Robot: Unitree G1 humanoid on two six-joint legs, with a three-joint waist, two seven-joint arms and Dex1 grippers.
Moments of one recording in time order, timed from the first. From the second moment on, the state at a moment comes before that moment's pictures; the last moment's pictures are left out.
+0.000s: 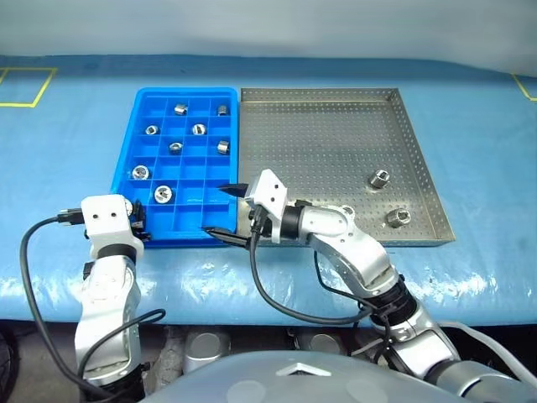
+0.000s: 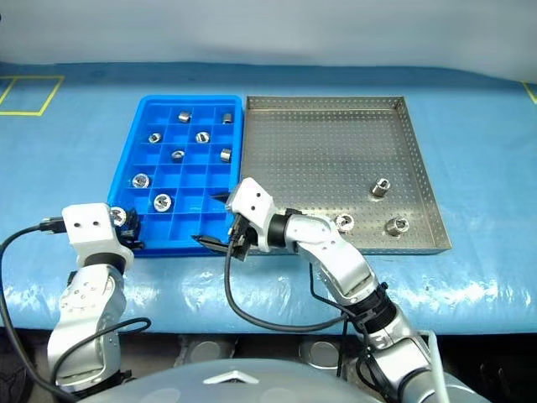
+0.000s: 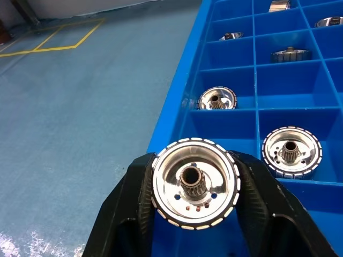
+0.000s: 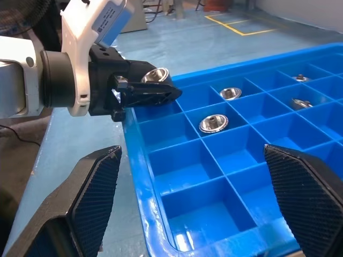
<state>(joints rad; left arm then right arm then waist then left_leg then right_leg) 0.21 0.09 0.21 -0.70 0.06 0.74 0.02 -0.29 -0.23 0.44 -0.33 0.27 0.49 0.66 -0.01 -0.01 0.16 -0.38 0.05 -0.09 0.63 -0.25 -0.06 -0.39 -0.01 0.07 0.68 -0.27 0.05</state>
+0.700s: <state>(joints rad) 0.04 0.16 -0.11 -0.49 -0.06 0.32 -0.30 -0.20 -0.29 0.01 -0.45 0.16 0.83 0.20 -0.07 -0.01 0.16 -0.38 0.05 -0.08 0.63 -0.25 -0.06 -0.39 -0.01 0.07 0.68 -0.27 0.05</state>
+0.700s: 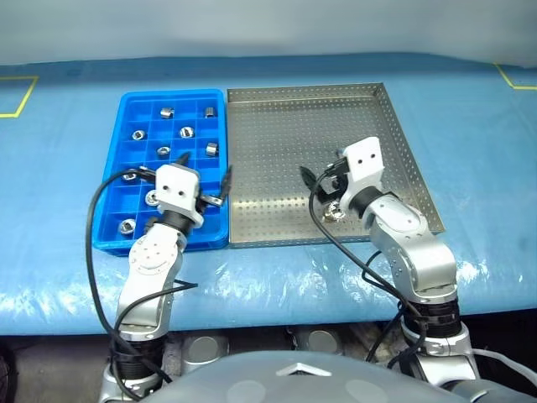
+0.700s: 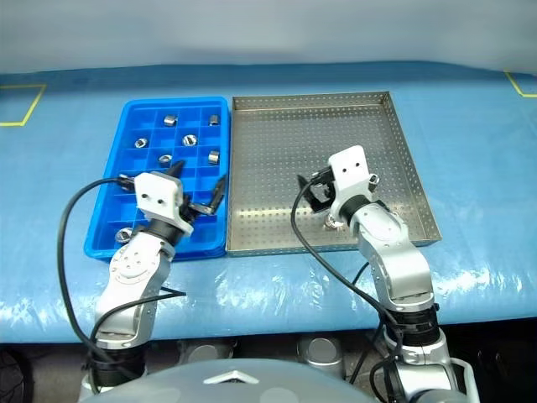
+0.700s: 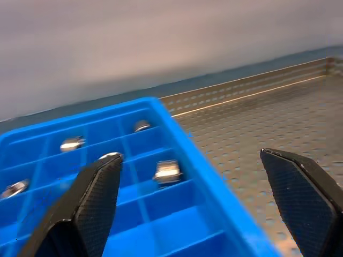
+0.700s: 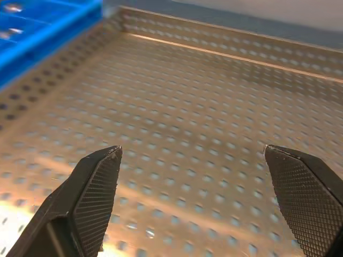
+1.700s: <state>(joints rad) 0.10 0.32 -0.26 -0.31 -0.19 0.13 -0.64 -0.21 -0.28 0.03 -0.54 0.24 1.37 0.17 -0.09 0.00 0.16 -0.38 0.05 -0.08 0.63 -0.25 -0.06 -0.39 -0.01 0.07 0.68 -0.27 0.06</state>
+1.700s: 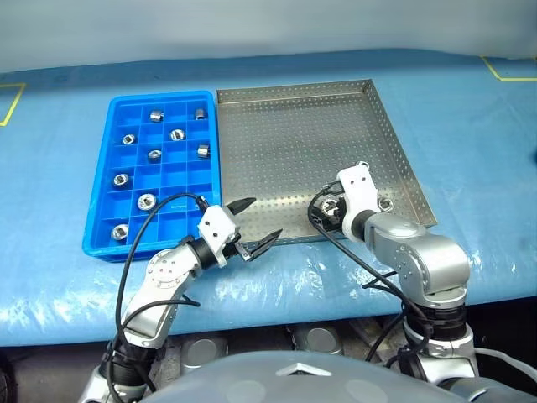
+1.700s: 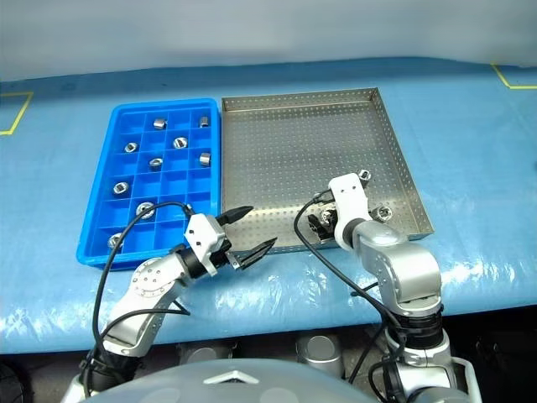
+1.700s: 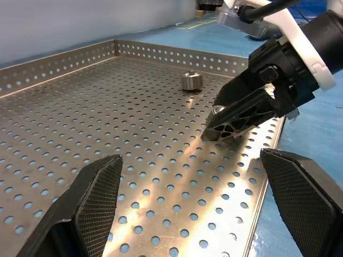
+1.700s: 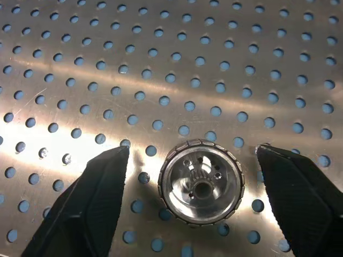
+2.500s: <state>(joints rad) 0.15 0.28 -0.16 -0.53 -0.25 0.18 -0.49 -0.43 -0.16 0.15 -0.42 0.22 1.22 0.16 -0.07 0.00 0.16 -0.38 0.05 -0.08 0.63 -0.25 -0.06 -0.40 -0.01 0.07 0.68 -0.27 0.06</state>
